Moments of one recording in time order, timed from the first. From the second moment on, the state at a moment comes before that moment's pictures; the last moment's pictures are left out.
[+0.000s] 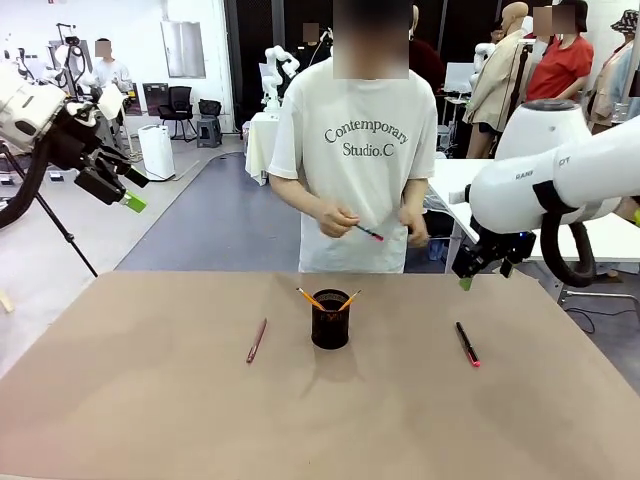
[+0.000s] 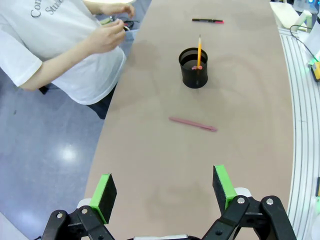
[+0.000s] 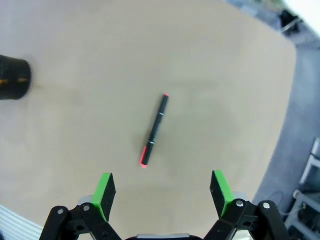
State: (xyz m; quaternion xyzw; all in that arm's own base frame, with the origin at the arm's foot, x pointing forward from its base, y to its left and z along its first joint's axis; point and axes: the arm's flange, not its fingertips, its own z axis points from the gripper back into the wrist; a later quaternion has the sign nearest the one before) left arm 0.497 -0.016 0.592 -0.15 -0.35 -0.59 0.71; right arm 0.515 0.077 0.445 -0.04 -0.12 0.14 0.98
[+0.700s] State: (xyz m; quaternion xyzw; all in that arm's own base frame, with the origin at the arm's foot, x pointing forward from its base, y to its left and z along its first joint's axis) left arm 0.498 -0.016 0.592 -0.15 -0.35 -0.59 0.71; right arm 0.522 0.069 0.406 -0.04 -0.08 0.10 0.99
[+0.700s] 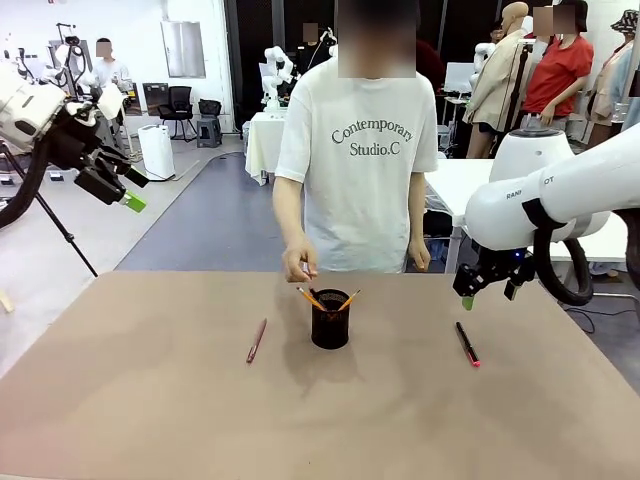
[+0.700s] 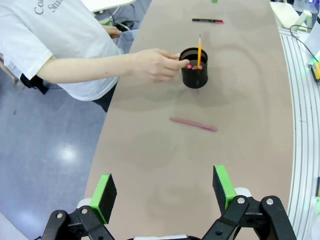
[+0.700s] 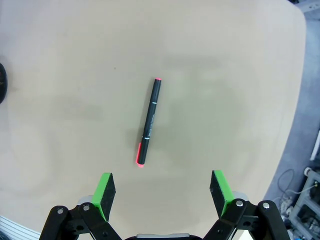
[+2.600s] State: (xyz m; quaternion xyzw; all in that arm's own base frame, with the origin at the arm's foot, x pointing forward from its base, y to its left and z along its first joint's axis) left arm 0.498 -0.016 0.592 -0.15 -0.35 -0.59 0.71; right arm 0.592 0.075 0.306 -0.02 -0.02 0.03 1.00
